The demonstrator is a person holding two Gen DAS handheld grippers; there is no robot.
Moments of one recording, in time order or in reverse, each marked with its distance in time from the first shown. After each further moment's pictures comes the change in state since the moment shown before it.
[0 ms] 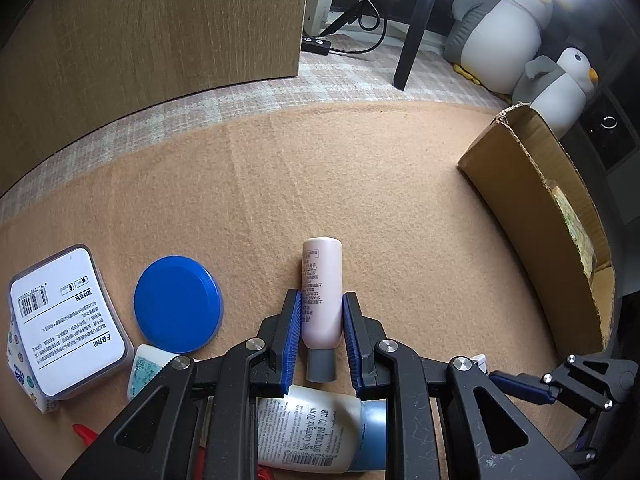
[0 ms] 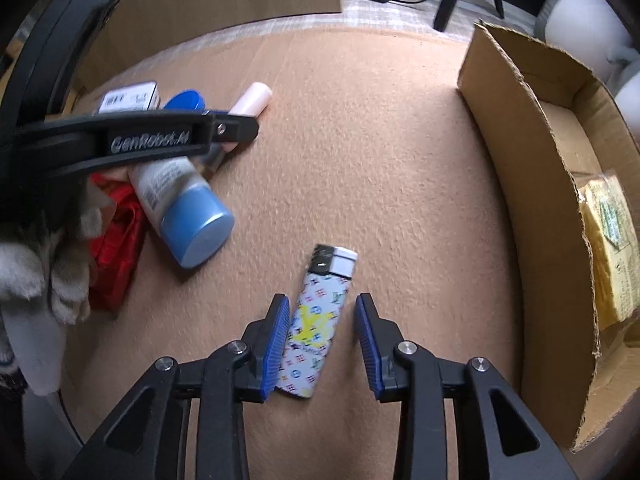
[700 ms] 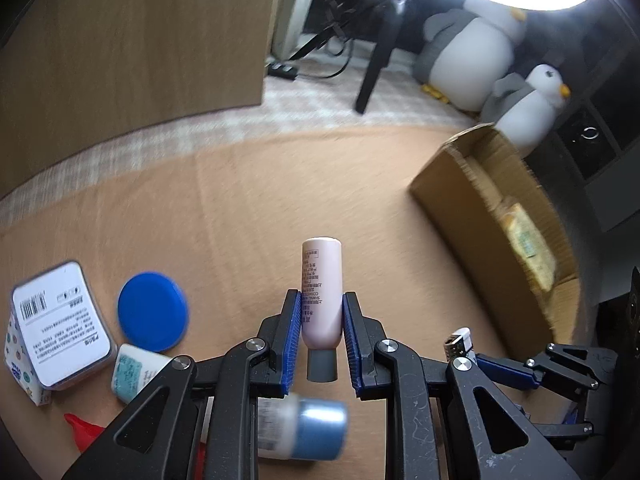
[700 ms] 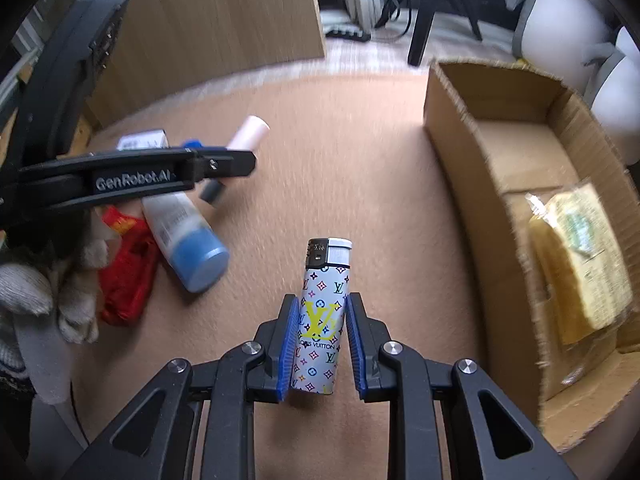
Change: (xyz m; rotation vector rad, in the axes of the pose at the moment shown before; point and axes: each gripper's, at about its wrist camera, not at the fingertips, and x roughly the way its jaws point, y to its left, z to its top) left arm -0.029 -0.024 0.012 0.003 -0.047 -0.092; right arm -0.045 -0.040 -0.009 0.068 -0.159 0.076
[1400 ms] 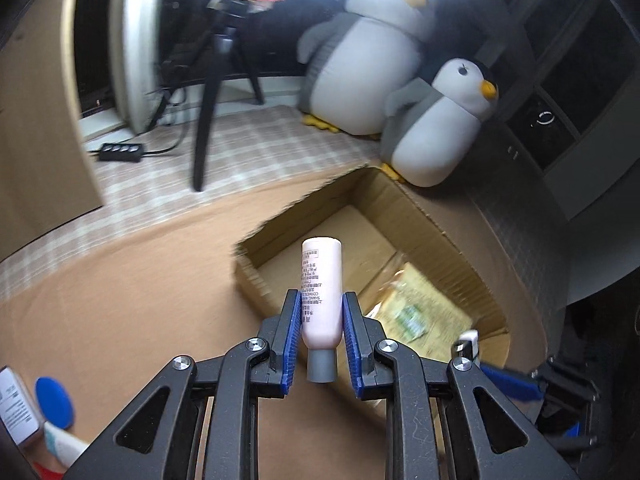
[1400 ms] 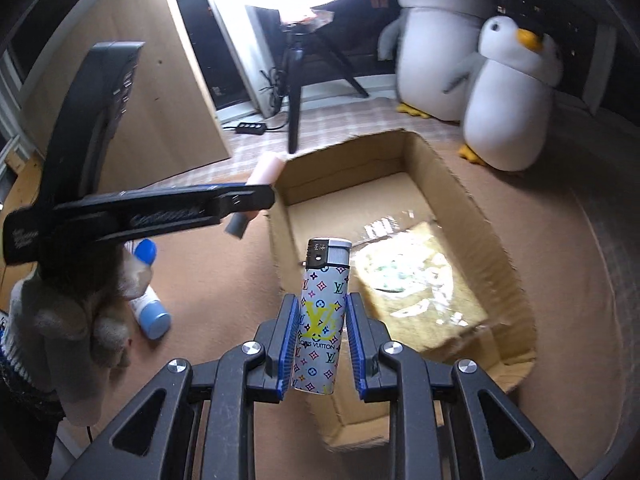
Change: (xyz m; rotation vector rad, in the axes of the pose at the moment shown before) left arm 0.021 -0.147 0.069 0.121 -0.037 -0.125; right arm -0.074 -0.107 0.002 0.160 -0.164 -0.076
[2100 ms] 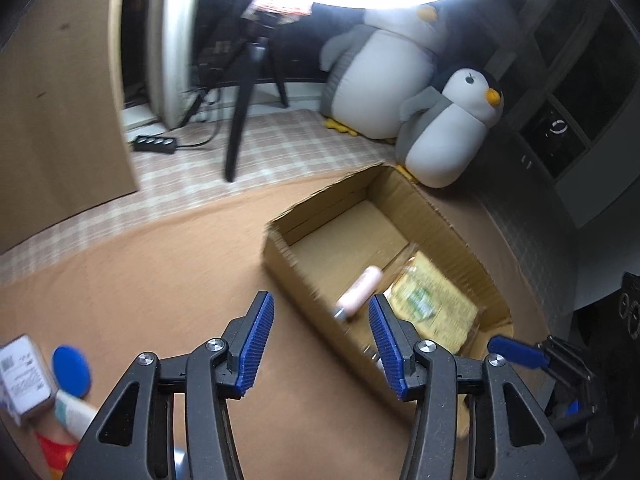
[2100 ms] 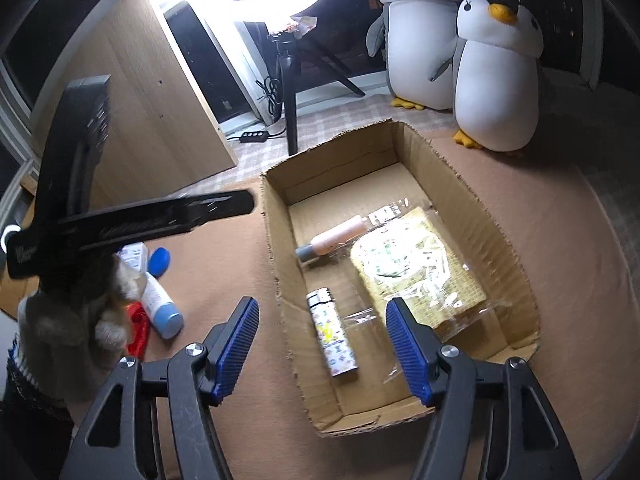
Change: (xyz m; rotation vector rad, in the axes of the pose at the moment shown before) left arm -0.039 0.020 -0.027 -0.044 -0.037 0.055; right arm -0.011 -0.019 -0.013 0.079 -0.035 0.122
